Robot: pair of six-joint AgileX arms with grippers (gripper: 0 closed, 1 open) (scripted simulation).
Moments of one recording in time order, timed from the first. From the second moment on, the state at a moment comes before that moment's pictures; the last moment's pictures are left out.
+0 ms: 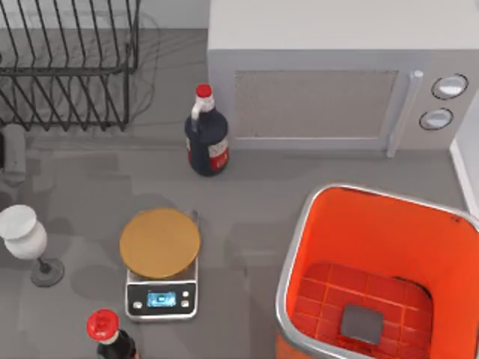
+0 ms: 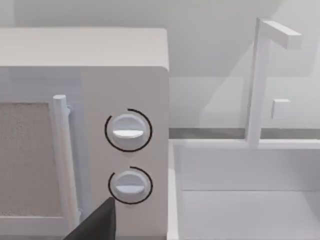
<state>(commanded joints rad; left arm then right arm) 0.18 2.11 1.38 -0.82 -0.08 1.52 0.00 0.00 0.00 0.00 0.00 0.00</state>
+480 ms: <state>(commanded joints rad) 0.18 2.11 1.38 -0.82 -0.08 1.52 0.00 0.00 0.00 0.00 0.00 0.00</state>
